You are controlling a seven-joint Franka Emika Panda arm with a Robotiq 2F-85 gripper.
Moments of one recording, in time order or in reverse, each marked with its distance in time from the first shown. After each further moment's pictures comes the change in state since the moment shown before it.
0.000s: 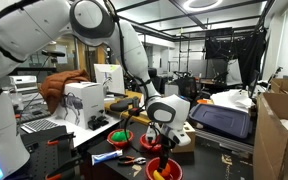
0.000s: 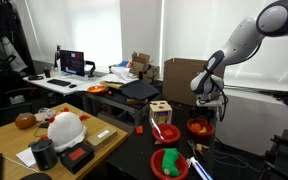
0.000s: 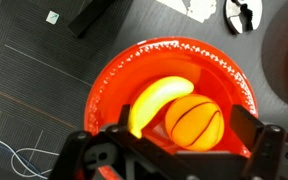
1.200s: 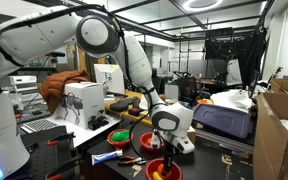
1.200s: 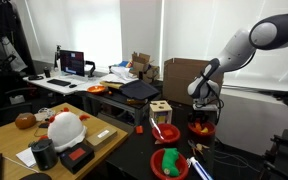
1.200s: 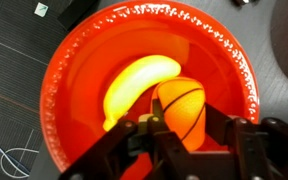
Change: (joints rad) arm -0.023 0.132 0.016 0.153 0.008 -0.004 0.001
